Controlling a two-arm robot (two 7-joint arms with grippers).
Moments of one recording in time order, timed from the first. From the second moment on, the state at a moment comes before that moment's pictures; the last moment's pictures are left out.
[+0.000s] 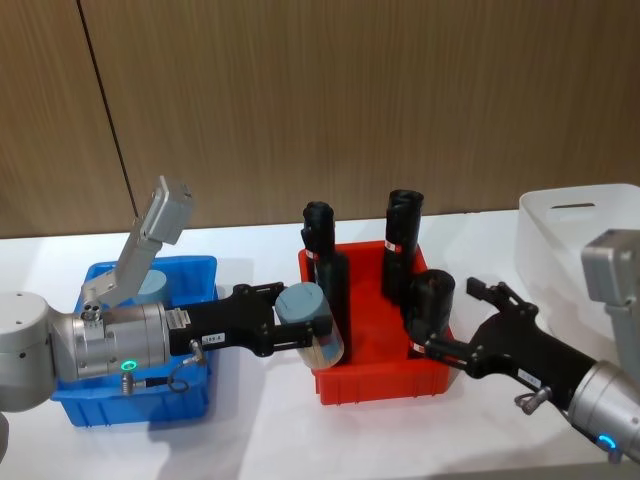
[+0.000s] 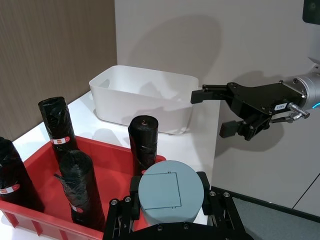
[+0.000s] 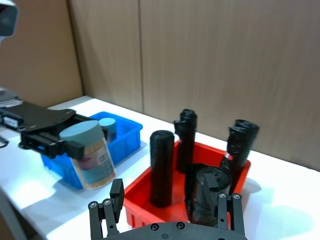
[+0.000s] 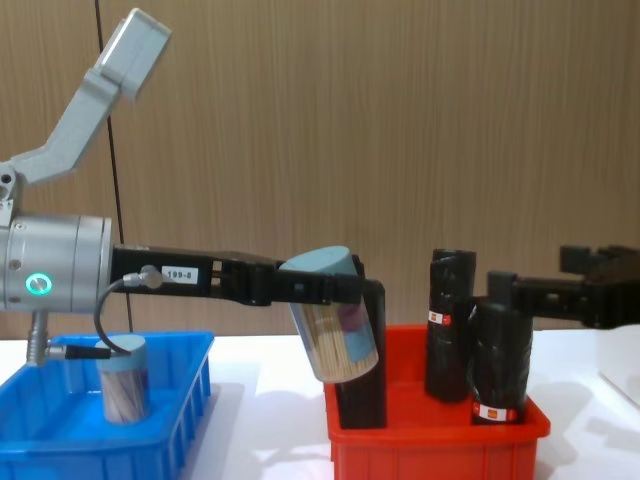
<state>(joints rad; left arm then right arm) -0.61 0.38 0.37 -1.16 -0.41 0.23 -1.07 0.06 0.39 -0.21 -1.75 0.32 0.16 0.40</state>
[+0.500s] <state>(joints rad) -0.61 0.37 0.37 -1.16 -0.41 0.23 -1.07 0.15 0.37 -0.24 -1.68 0.24 0.21 0.54</state>
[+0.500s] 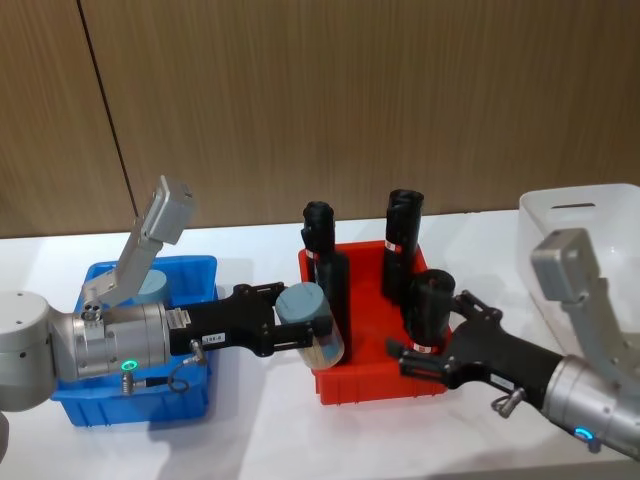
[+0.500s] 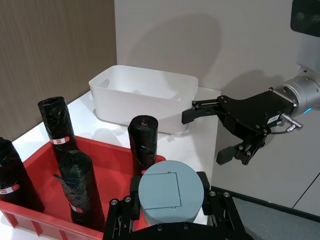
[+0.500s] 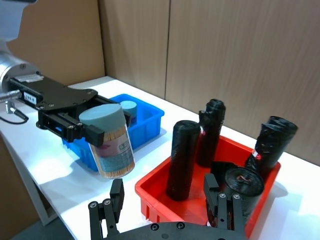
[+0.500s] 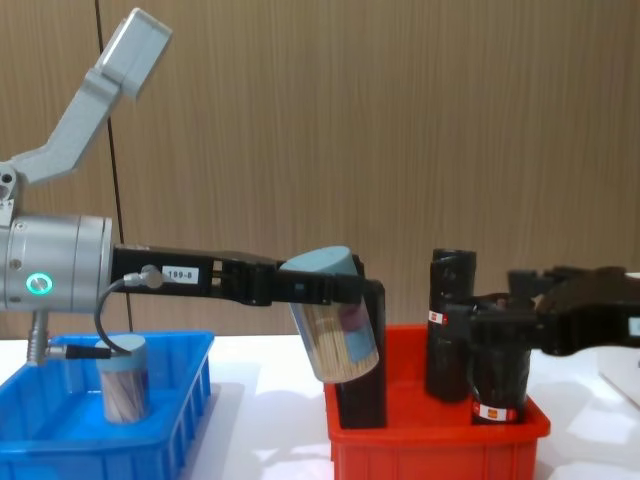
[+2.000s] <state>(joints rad) -0.61 0.37 0.37 -1.16 -0.41 0.23 -1.07 0.31 0.25 -0.35 -1.50 0.10 0.21 0.68</state>
